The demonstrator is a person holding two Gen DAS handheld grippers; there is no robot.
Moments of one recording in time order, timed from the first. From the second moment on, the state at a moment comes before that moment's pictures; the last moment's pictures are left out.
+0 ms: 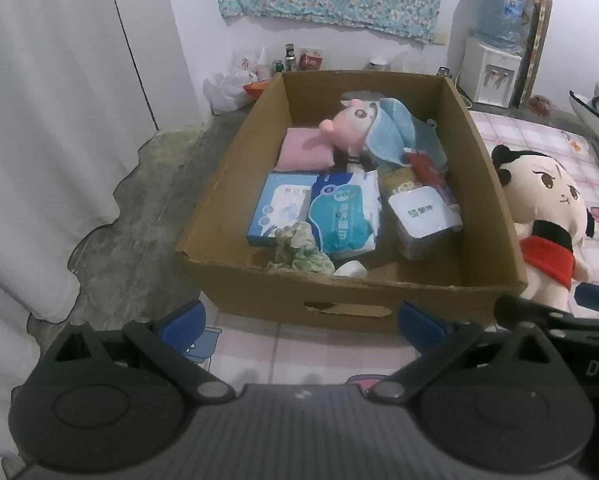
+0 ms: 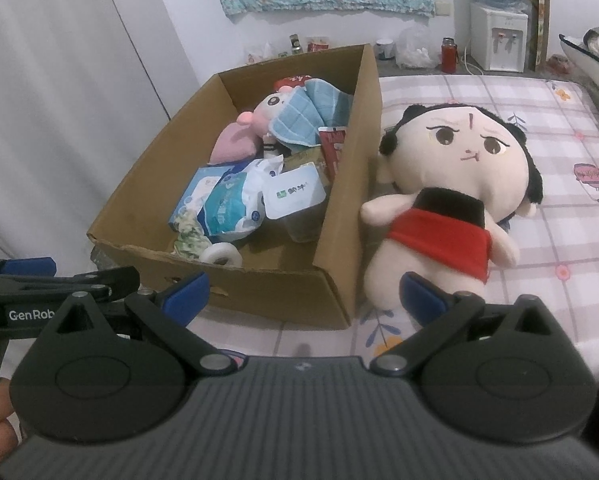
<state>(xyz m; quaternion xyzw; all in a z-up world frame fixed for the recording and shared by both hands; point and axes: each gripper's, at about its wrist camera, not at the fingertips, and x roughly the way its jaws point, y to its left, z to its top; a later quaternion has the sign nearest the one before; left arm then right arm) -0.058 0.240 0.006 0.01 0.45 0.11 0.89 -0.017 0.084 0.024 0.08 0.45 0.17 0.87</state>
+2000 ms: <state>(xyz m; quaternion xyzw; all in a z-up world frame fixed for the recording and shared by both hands) -0.060 0.238 0.005 0.00 0.45 0.11 0.89 -0.018 0.083 0.024 0.08 0.45 0.17 0.87</state>
